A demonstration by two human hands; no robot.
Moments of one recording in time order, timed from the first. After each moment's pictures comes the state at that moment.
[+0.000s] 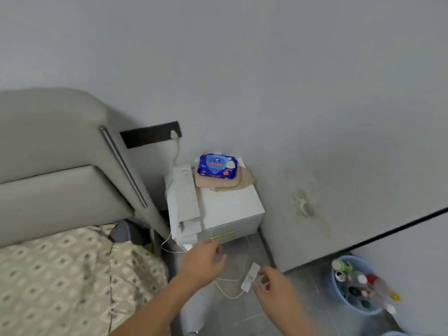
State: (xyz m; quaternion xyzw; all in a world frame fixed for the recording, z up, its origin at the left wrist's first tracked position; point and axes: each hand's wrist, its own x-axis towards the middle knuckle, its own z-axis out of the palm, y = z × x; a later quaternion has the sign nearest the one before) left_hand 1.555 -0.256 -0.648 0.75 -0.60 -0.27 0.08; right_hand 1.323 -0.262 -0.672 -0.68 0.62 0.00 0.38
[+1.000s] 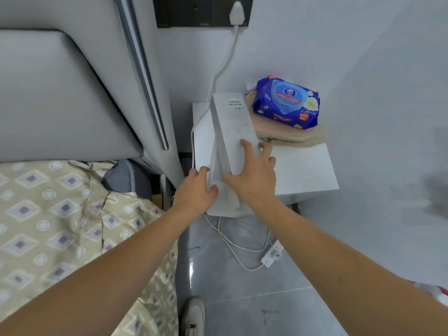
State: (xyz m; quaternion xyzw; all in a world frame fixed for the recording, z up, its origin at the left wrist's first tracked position) left_hand 1.765 -0.330 -0.895 0.83 -0.44 -0.30 0.15; right_hand 1.639 -0.426 -0.853 -0.80 0.55 -0.07 0.22
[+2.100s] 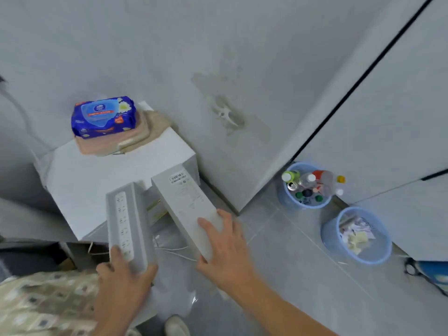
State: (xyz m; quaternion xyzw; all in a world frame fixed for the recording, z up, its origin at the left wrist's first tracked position) left_hand 1.559 -0.206 -0.833 0.86 -0.41 -0.30 -0.01; right_hand 1.329 -0.233 -0.824 -0.70 0.66 -0.09 0.26
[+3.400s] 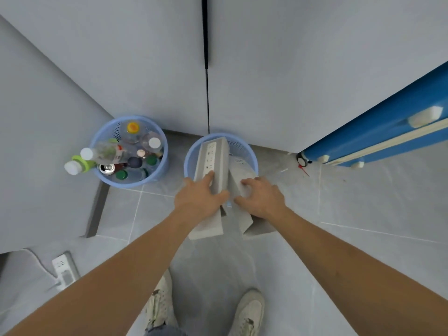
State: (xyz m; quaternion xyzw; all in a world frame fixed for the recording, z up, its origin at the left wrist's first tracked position) left_hand 0.826 -0.245 -1.070 0.45 -0.80 -0.30 -0.25; right_hand 0.688 -0.117 -1.073 -0.30 0.87 0.00 0.39
